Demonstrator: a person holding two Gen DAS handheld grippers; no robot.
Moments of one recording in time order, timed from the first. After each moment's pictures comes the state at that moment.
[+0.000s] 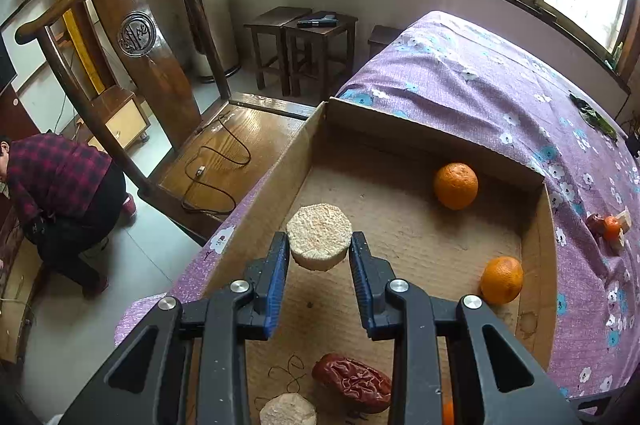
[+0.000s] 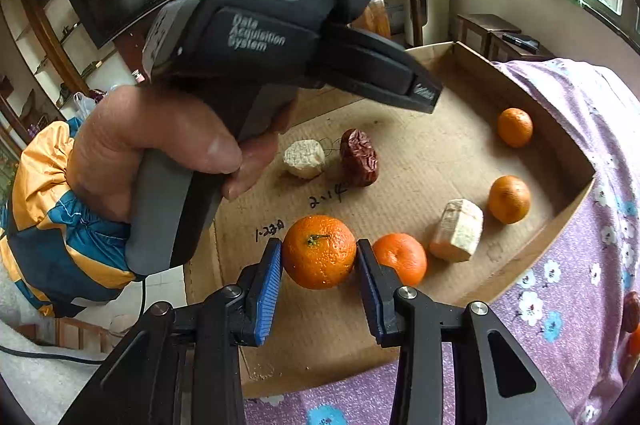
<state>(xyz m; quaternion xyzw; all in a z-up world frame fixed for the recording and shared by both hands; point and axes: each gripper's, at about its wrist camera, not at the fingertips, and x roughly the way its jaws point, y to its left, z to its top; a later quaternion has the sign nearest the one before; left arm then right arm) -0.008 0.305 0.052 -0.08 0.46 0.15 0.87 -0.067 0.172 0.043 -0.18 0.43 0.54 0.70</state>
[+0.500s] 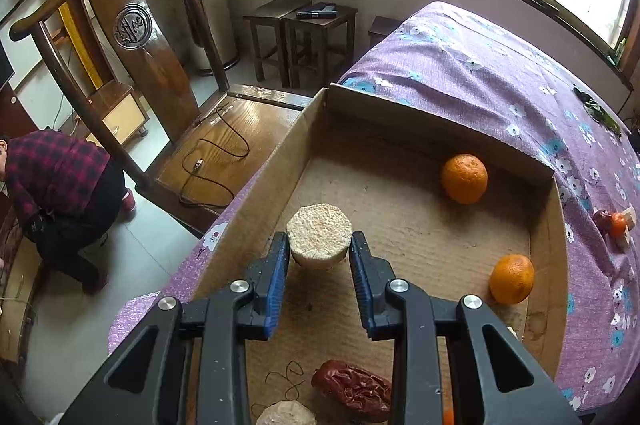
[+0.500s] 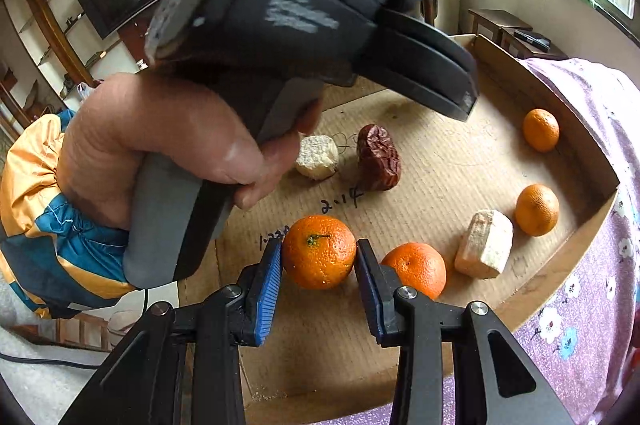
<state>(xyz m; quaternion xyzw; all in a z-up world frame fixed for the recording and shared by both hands) -0.001 0.306 0.043 -0.08 0.47 0.15 0.87 -0.070 0.195 0.032 -0.19 0.44 0.55 0.69</state>
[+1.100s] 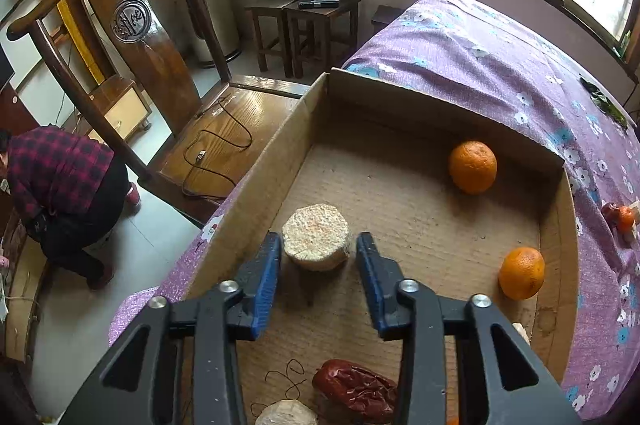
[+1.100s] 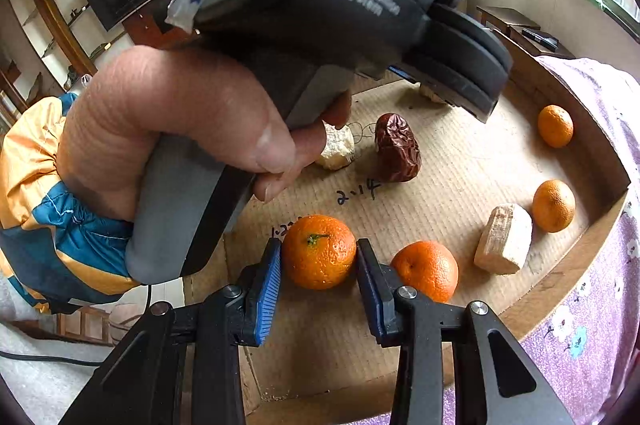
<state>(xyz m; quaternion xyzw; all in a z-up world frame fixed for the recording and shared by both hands) 0.002 0.306 0.036 -0.07 0.49 0.16 0.86 -0.073 0.194 0.030 -0.19 0.44 0.55 0.68</state>
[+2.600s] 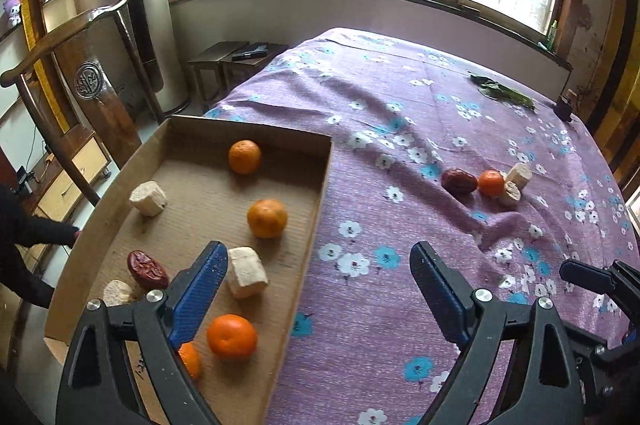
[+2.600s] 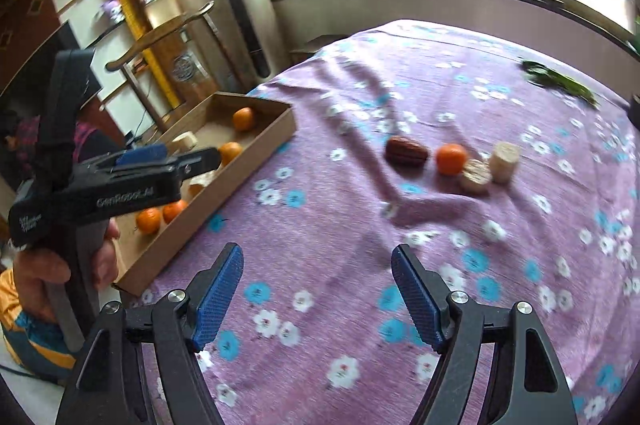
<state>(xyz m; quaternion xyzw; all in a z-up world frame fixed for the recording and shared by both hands) -0.053 0.130 0.087 -0.05 0.41 0.07 0.91 -0.035 -0.082 0.073 0.00 0.41 0.31 0.86</state>
